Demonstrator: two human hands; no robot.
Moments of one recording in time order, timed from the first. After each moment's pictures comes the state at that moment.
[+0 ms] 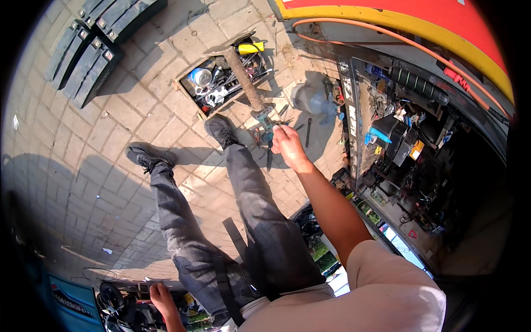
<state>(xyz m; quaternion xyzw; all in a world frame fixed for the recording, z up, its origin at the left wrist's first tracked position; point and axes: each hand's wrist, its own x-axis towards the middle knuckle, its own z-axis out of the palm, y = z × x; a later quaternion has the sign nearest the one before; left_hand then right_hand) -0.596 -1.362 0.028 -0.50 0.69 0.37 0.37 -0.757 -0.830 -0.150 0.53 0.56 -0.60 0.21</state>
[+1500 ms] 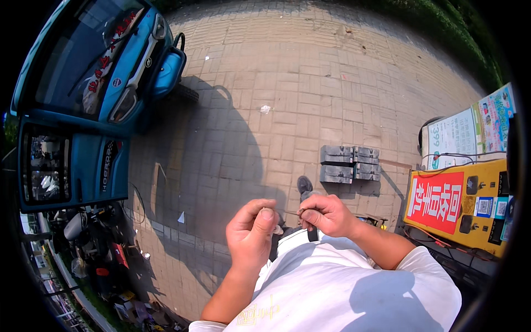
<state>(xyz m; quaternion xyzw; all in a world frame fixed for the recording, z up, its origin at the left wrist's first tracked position) -0.821 -1.586 0.420 -0.26 0.44 0.82 -0.24 -0.947 -1.448 0.362 -0.35 0.52 -0.65 0.44</state>
